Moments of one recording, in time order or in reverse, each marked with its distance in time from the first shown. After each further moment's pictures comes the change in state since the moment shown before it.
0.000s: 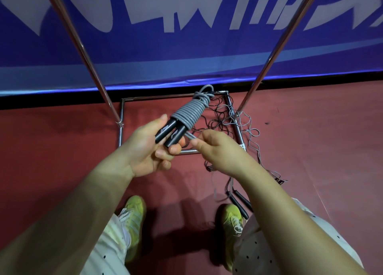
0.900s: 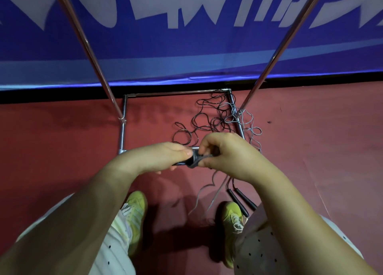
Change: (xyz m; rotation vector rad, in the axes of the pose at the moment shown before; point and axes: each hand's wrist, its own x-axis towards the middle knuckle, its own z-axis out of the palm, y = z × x) left_hand 0.017 -0.025 -0.007 1.054 0.014 -0.002; right_hand -0.015 -0.001 -0.011 -0.263 -0.063 -0.115
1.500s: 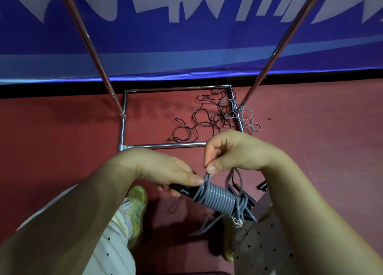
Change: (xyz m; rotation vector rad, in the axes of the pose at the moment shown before) left_hand -0.017 0.008 0.009 0.122 -0.533 0.081; right_hand -0.005 0.004 -0.015 0.469 -0.435 -0.065
